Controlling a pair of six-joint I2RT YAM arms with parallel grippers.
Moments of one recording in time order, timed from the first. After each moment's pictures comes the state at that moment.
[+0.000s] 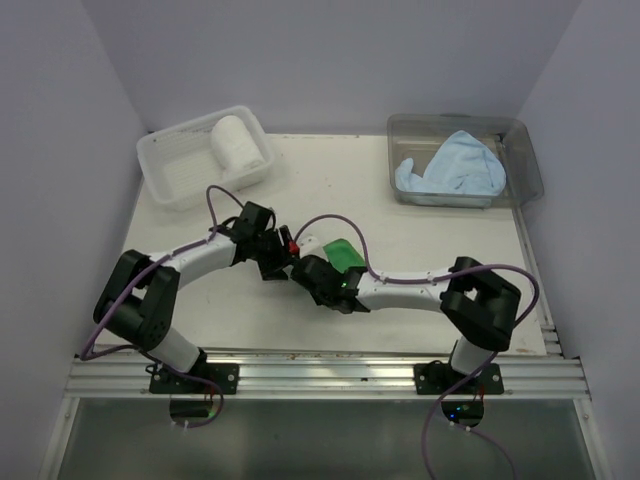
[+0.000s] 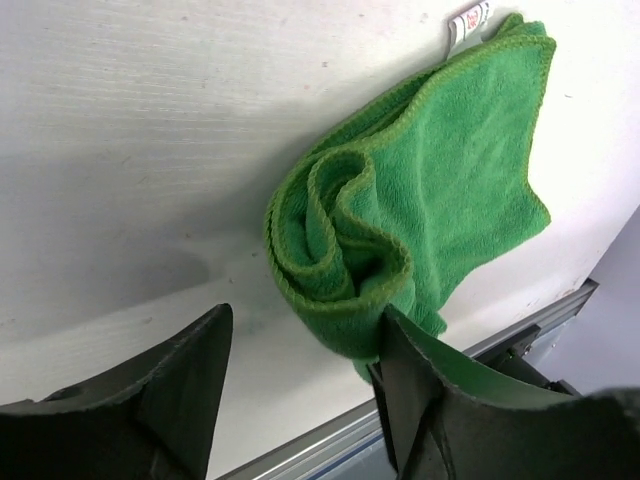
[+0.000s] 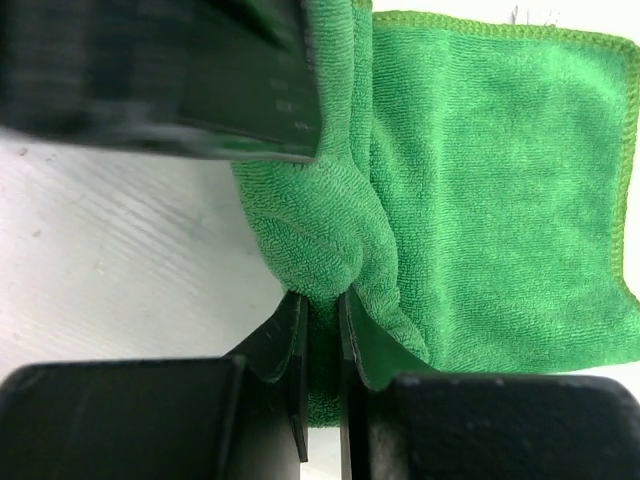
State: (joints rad) left arm -0.45 1.58 0.85 -0.33 0.33 -0.86; right arm 1.15 1.74 1.03 -0.26 0.51 0.41
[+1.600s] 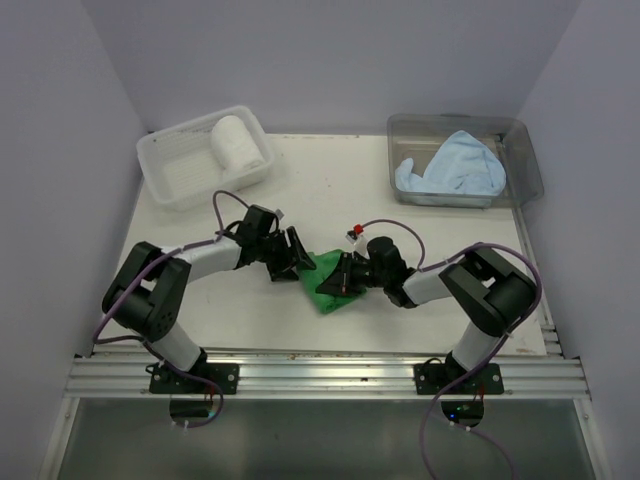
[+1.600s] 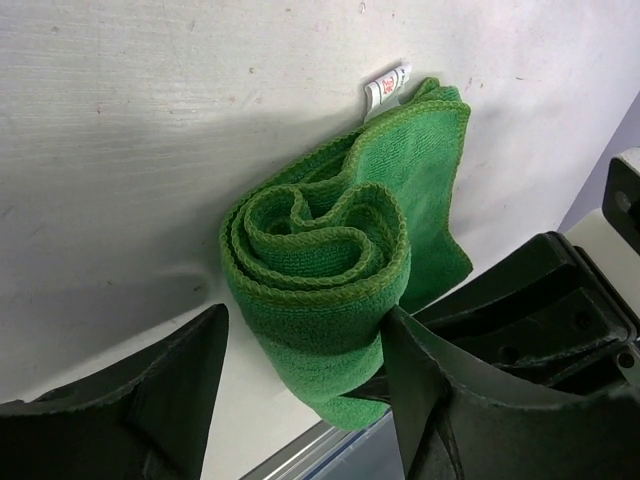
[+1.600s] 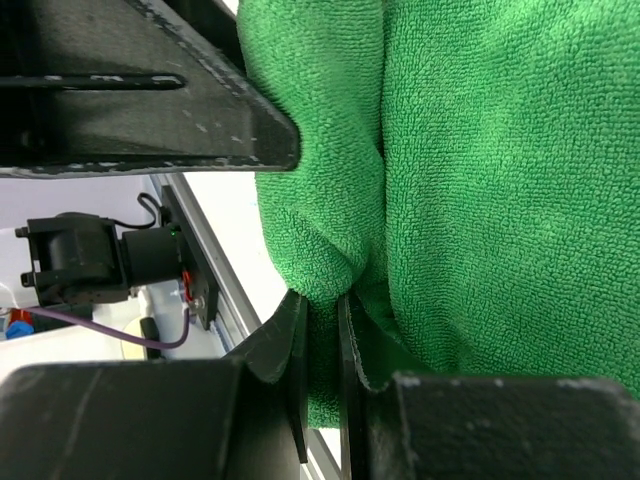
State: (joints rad) left arm -0.46 1.62 0.80 -0.15 0.44 -0.90; right arm 0.67 1.71 0.51 0.66 -0.55 0.92
